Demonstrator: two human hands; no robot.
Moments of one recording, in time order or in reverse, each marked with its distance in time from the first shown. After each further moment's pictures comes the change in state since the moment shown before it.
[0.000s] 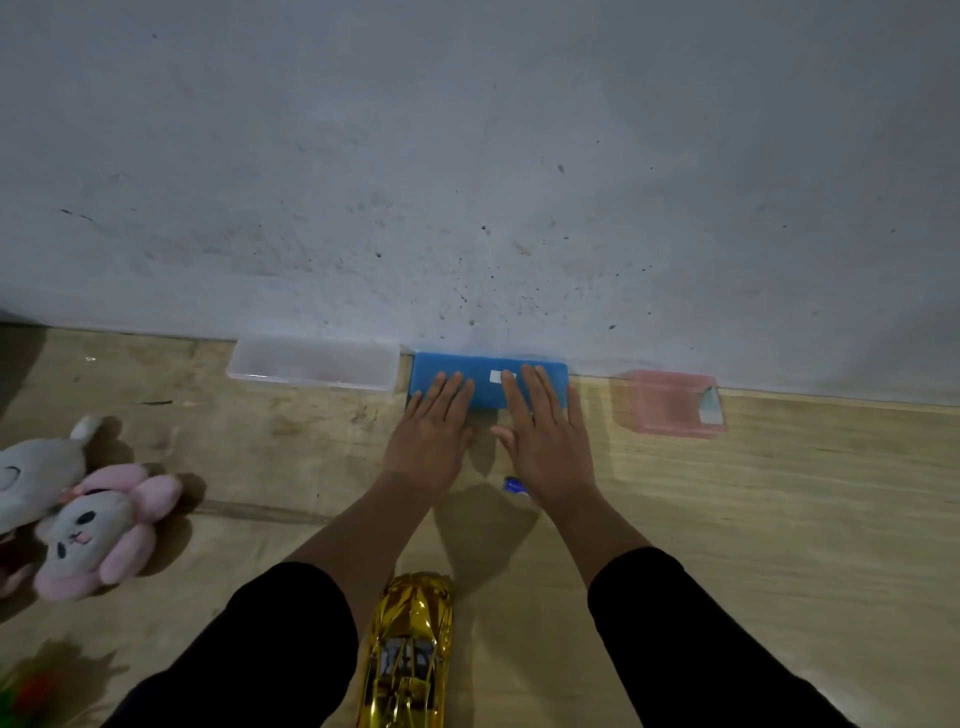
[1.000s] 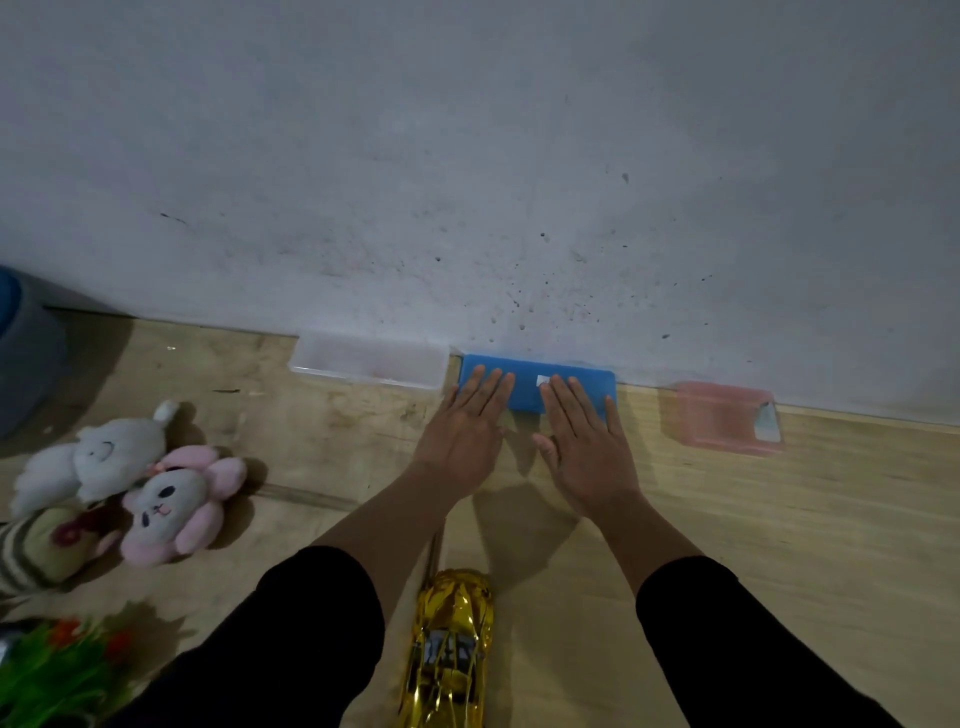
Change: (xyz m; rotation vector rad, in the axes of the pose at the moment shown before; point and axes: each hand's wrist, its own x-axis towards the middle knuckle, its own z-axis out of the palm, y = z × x) left_hand -0.005 -0.012 -0.019 0.050 -0.033 0.038; right_hand 0.000 0.001 0.010 0.005 0.050 -0.086
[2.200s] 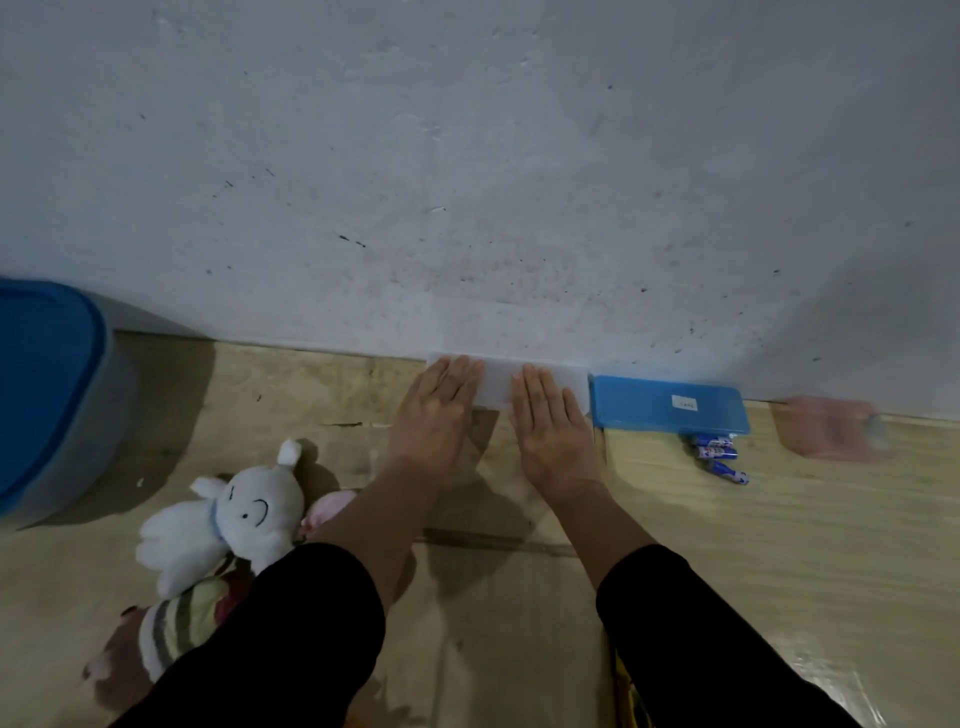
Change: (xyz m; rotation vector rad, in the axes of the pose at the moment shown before) left_hand -0.023 -0.208 -0.013 -0.054 0.082 0.081; right_hand 0.081 -0.203 0.013 -0.273 0.185 -0.048
